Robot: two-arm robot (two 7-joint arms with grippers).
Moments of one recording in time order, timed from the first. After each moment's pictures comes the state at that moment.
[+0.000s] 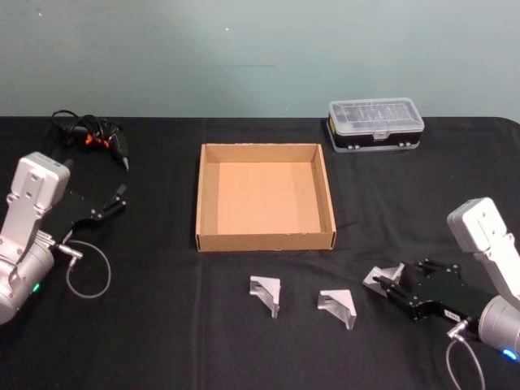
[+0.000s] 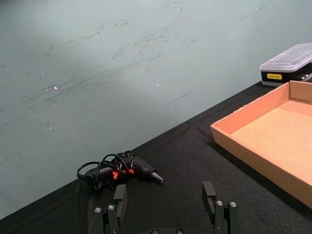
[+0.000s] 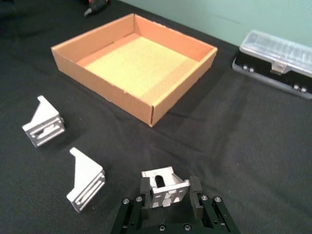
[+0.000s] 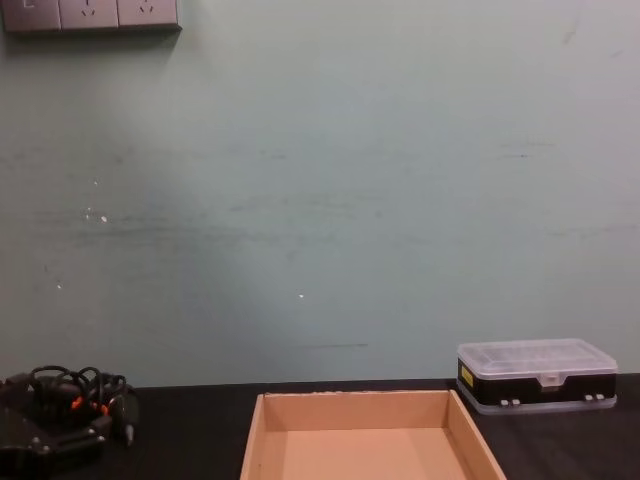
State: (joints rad) left arm -0.20 0.60 0.45 -1.41 -0.25 -0.12 0.03; right arm -0.06 0.72 -0.32 -1.78 0.38 0.31 0.23
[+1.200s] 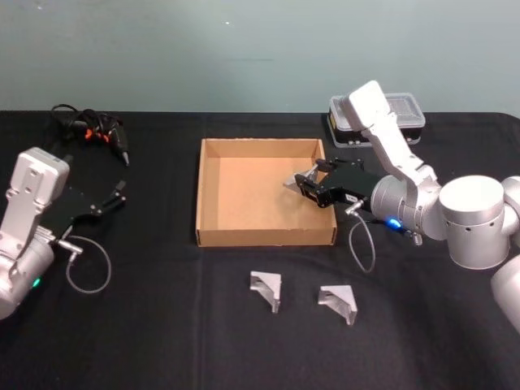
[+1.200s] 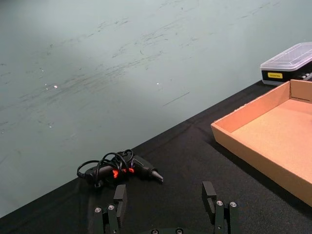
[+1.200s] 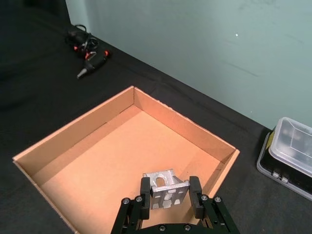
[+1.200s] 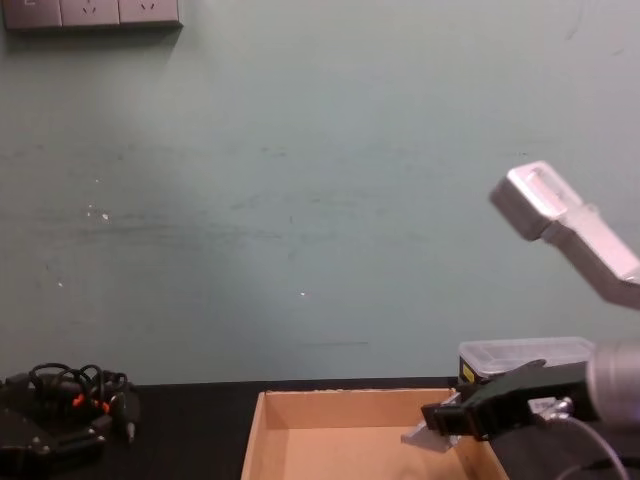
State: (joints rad) left arm -0.20 0.60 0.45 -1.41 -0.25 -0.12 0.03; right arm 0.49 0.35 -0.49 -1.32 0.20 0.38 0.35
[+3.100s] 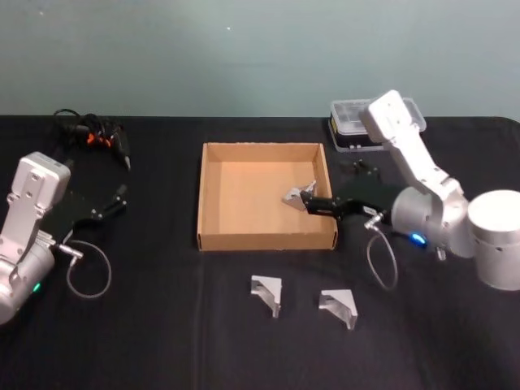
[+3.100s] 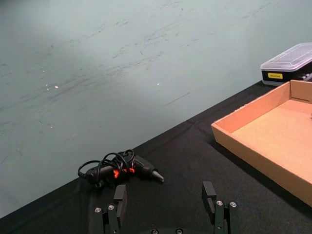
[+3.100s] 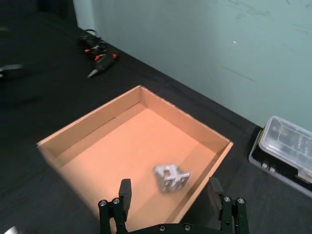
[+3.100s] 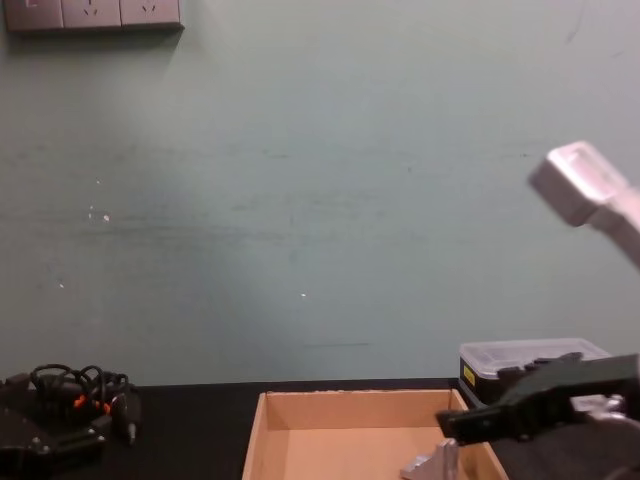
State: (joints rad) left arm -0.20 0.60 0.45 -1.41 -0.25 -0.12 0.03; right arm 0.39 0.40 -0.42 -1.47 0.17 0.41 0.38
